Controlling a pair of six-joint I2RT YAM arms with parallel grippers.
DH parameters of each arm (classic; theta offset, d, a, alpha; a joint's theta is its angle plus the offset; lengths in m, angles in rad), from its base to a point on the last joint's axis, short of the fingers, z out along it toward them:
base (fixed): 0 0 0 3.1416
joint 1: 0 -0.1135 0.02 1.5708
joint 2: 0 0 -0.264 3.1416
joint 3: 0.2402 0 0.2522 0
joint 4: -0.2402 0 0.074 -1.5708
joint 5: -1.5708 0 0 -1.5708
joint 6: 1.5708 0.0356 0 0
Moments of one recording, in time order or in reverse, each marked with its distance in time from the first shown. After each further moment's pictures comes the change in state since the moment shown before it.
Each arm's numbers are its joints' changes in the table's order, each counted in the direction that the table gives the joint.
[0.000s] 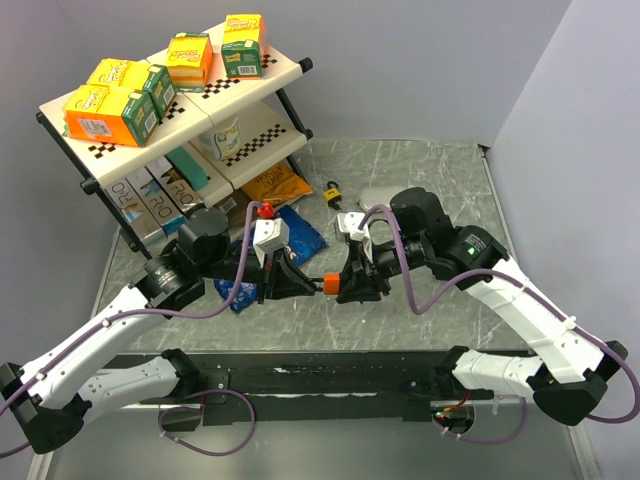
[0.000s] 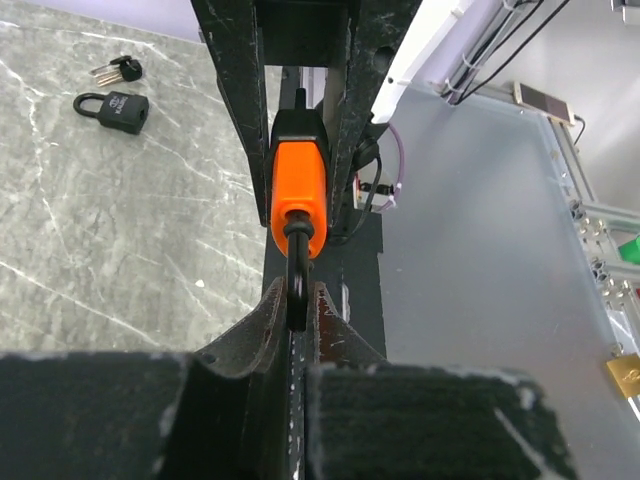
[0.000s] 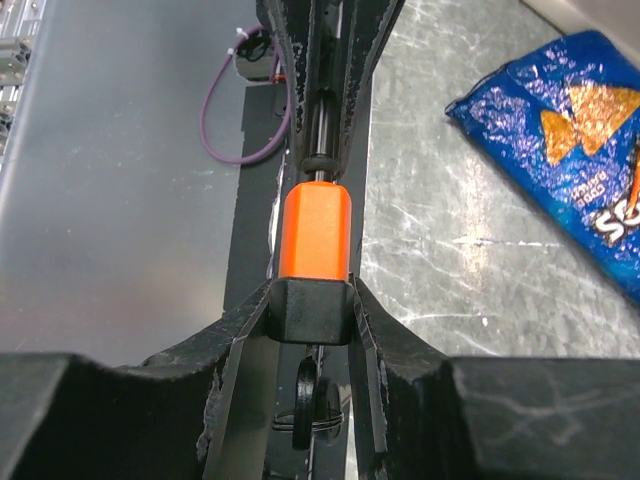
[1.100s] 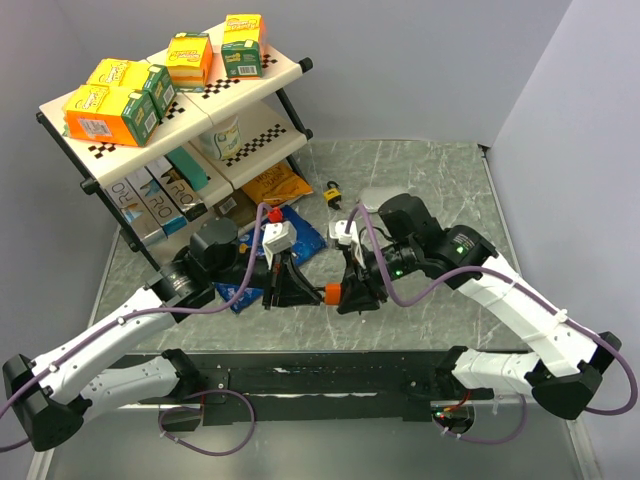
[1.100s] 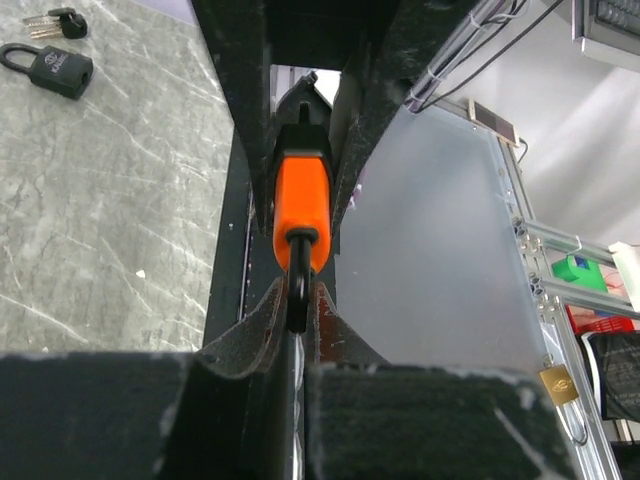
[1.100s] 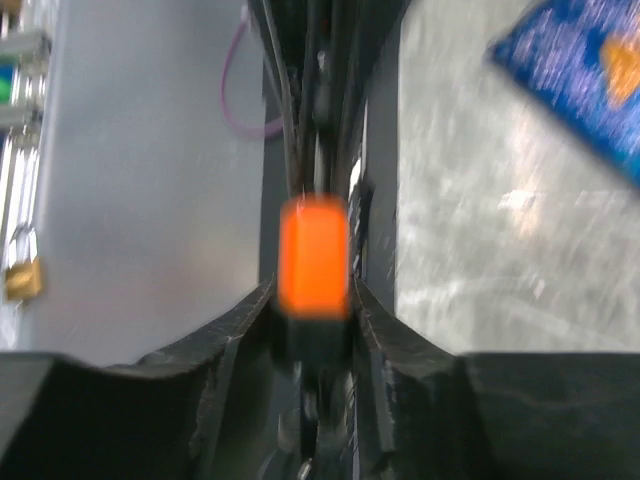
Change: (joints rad) left arm 0.025 0.021 -0.129 0.174 -0.019 -0.204; right arm -0.042 0.032 -0.015 -0.077 -0.044 0.063
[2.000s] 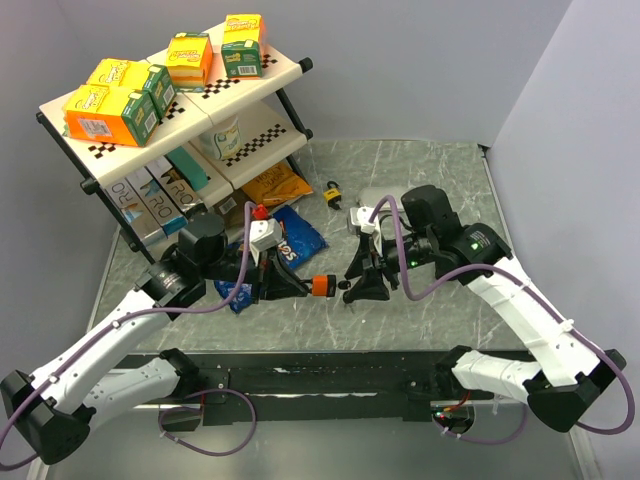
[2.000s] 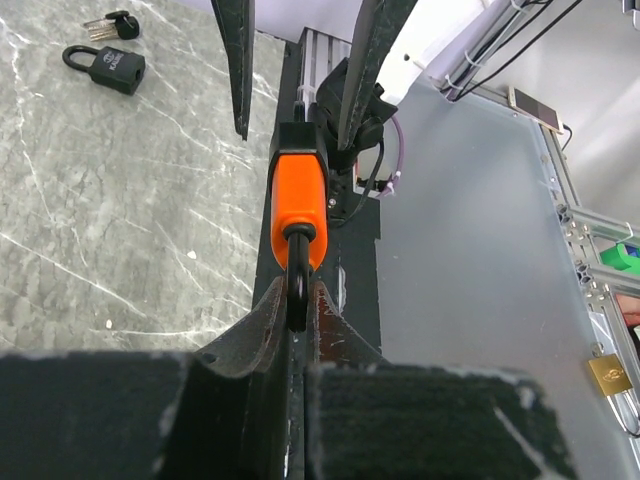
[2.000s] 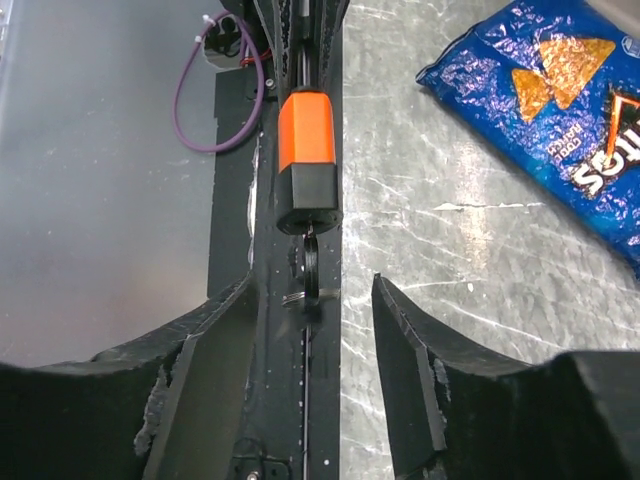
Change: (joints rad) left arm -0.141 -0.045 -0.015 -0.078 -0.086 0.139; right arm 0.174 -0.045 -0.032 0.023 0.085 -0.134
